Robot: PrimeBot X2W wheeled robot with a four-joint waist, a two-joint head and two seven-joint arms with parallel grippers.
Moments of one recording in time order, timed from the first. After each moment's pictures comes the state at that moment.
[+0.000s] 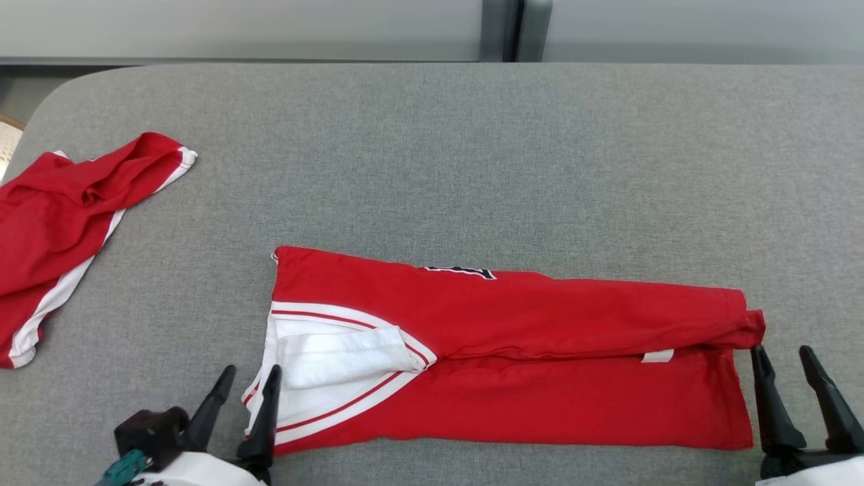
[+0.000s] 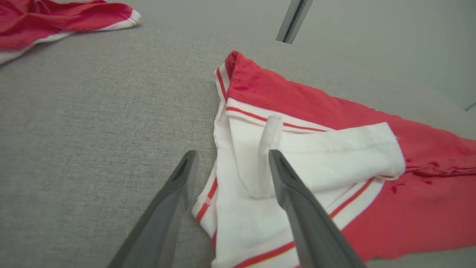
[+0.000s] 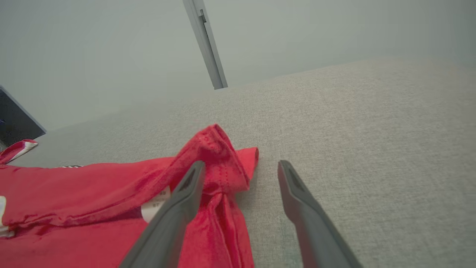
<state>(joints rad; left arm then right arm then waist) -0.04 0.34 -0.44 0.22 -0.71 0.04 -0.22 0.05 -0.33 0.12 0.21 0.58 0.13 -0.25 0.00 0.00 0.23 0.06</state>
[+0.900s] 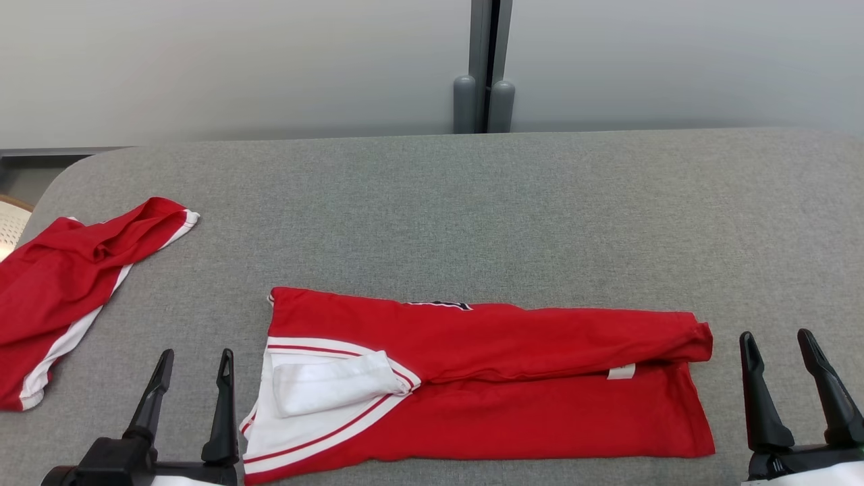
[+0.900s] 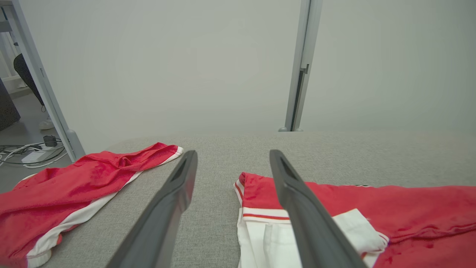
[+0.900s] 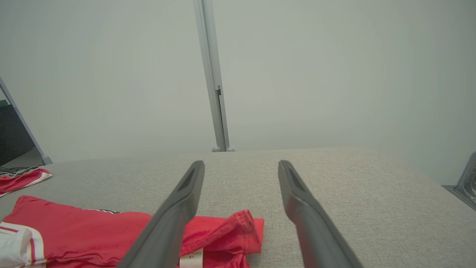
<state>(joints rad) 0.12 0.31 -0.23 -0.03 -0.39 0.20 -0.26 0.16 -0.17 -0.02 -0.09 0.27 0.13 -0.13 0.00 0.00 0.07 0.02</state>
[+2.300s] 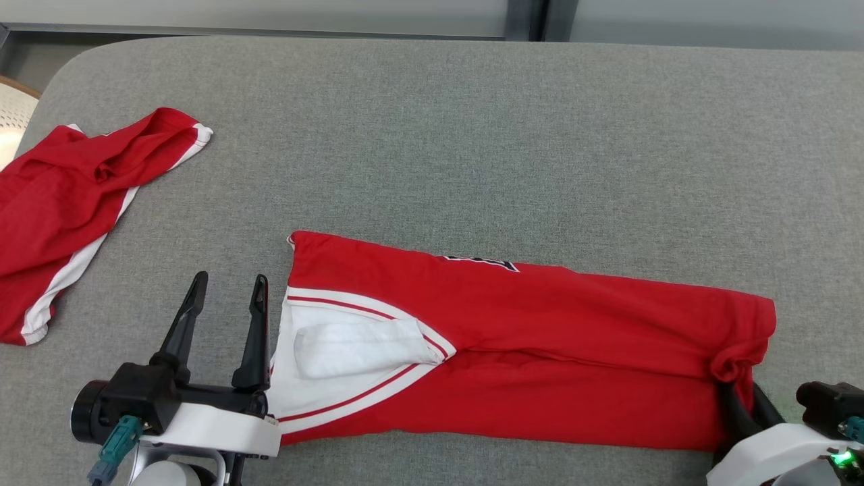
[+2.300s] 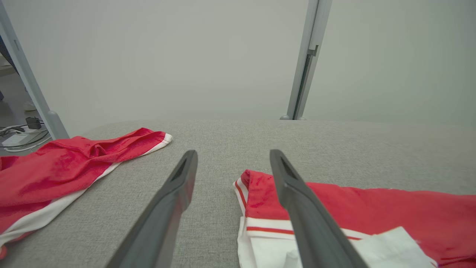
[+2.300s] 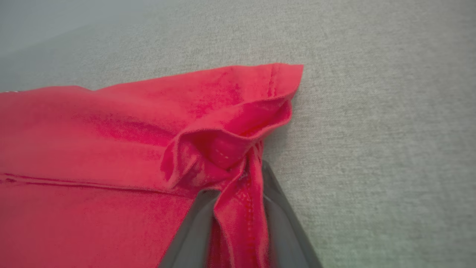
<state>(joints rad) -0.07 0.22 -0.22 0.05 -0.35 0.09 -0.26 0.02 -0.12 -0.02 0.26 0.30 0.13 0.05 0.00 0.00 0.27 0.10</state>
